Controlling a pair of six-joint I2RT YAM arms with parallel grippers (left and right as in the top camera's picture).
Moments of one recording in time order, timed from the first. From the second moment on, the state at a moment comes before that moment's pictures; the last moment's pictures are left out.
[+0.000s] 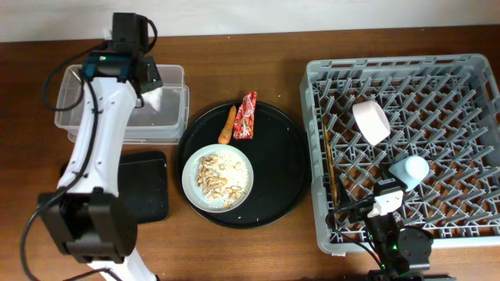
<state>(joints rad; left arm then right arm) -0.07 1.90 1.85 -1.00 -0.32 -0.34 0.00 0.01 0.01 -0.06 -0.21 -0.06</state>
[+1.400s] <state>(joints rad) -0.58 2.35 1.86 -0.81 -0.26 -0.22 0.00 0.01 0.01 -0.06 -0.21 -0.06</state>
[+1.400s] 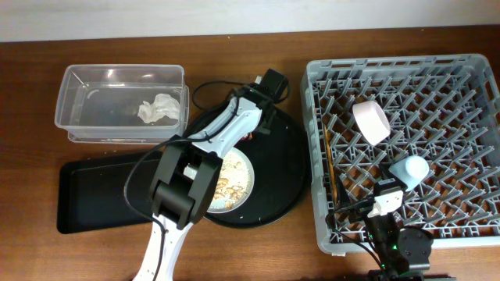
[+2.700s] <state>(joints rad) -0.37 2.06 1.98 -1.24 -0.14 -0.28 0.00 0.01 0.01 -0.06 -0.21 -0.06</state>
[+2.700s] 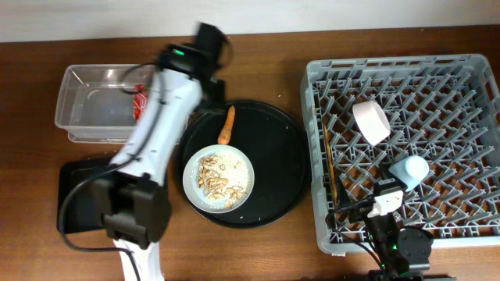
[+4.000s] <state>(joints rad) -0.35 2.28 2.43 -1.57 -0.16 -0.26 0.00 0.01 0.01 -0.06 -0.21 -0.06</state>
